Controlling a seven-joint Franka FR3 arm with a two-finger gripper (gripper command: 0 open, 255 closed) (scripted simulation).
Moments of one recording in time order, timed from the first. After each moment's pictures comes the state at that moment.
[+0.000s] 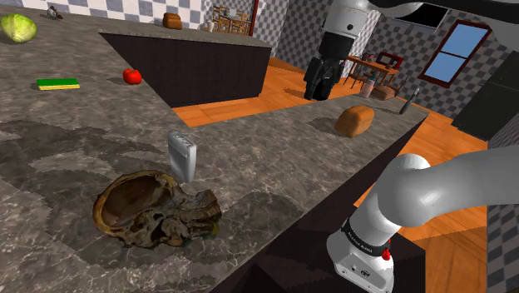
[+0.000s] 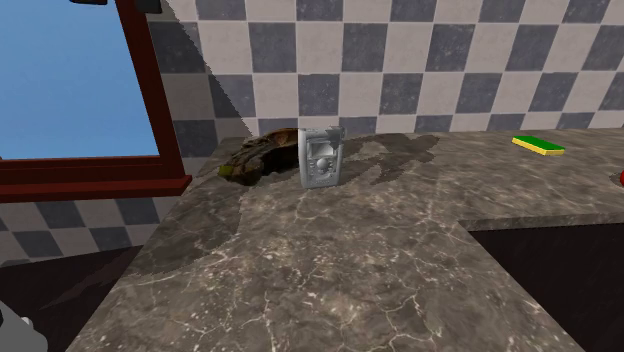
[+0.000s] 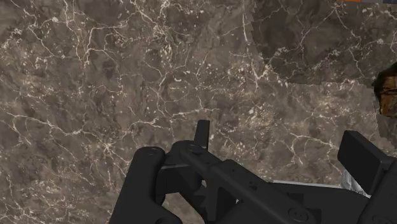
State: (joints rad) arm -0.02 -0.74 -0.02 -2.30 0.04 1.52 0.13
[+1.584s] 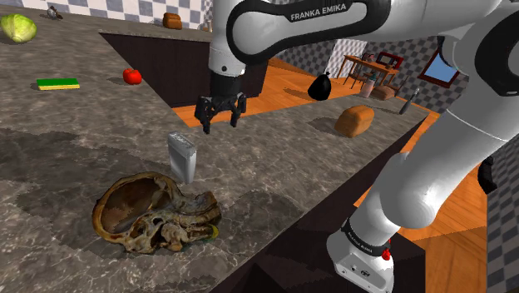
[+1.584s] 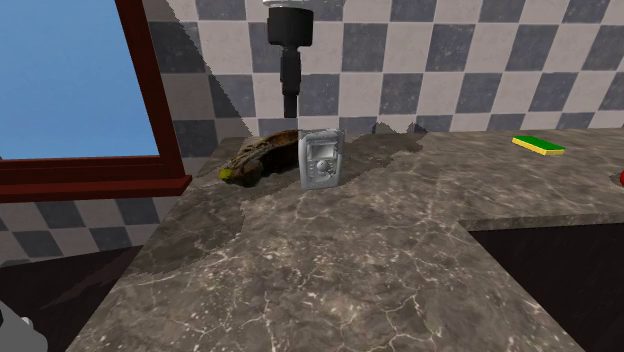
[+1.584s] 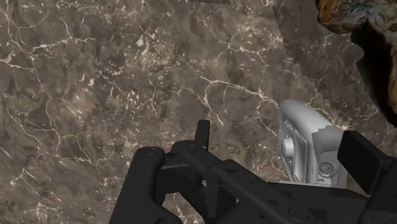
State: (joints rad) arm 0.08 -0.09 0.27 -2.08 0.06 1.95 0.48
